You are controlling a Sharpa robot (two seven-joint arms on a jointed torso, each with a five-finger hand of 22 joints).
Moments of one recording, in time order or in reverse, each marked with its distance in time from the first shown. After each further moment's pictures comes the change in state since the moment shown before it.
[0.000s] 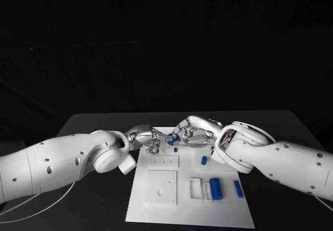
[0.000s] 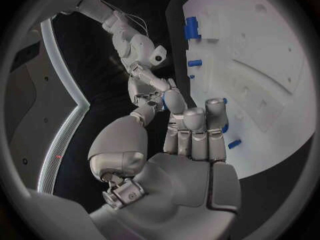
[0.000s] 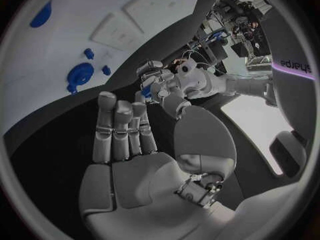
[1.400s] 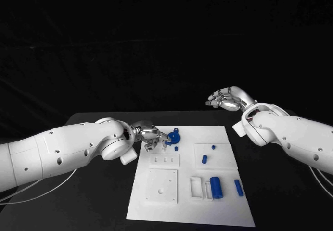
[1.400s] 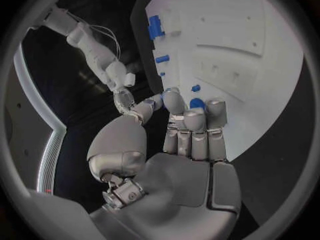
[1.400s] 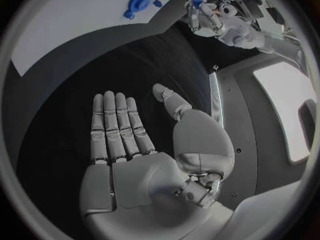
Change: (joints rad) left arm 0.063 0.060 0.000 -0.043 -0.204 -0.022 -0.307; left_hand 0.008 -0.004 -0.030 -0.030 0.183 0.050 -0.022 0.007 0.021 0.042 -0.010 -0.010 0.001 0.001 -0.001 0.011 -0.004 -0.006 0.033 -0.011 0.000 -0.008; right arm 0.049 0.016 0.045 -0.369 0.387 -0.143 0.085; right_hand -0.075 -0.004 -0.267 -0.046 0.323 -0.214 0.108 -0.025 0.014 -0.234 0.161 -0.591 -0.641 -0.331 0.243 -0.518 -0.617 -0.032 -0.458 0.219 -0.478 -0.296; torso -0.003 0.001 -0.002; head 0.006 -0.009
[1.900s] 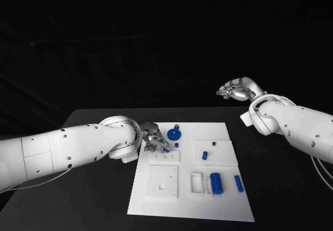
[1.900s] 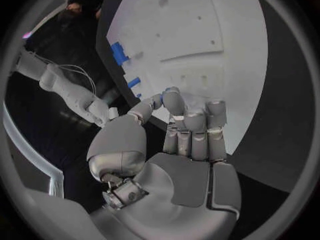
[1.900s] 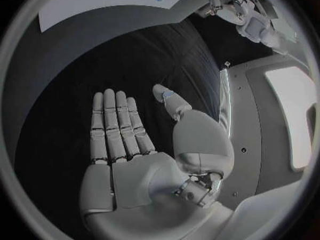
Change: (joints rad) left arm 0.012 0.050 -0.033 0.029 -0.328 0.028 -0.179; left_hand 0.000 0.000 0.007 0.007 0.028 0.015 -0.002 0.010 0.008 0.006 0.000 0.000 0.005 0.001 -0.001 0.005 -0.001 -0.002 0.009 -0.002 0.000 0.000; right arm 0.016 0.048 0.002 -0.174 0.031 0.008 0.021; right_hand -0.006 0.006 -0.013 0.001 0.011 0.004 -0.004 0.005 -0.012 0.072 -0.006 -0.071 -0.110 0.056 -0.011 -0.046 -0.089 0.026 0.019 0.016 -0.011 -0.027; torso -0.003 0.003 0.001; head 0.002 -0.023
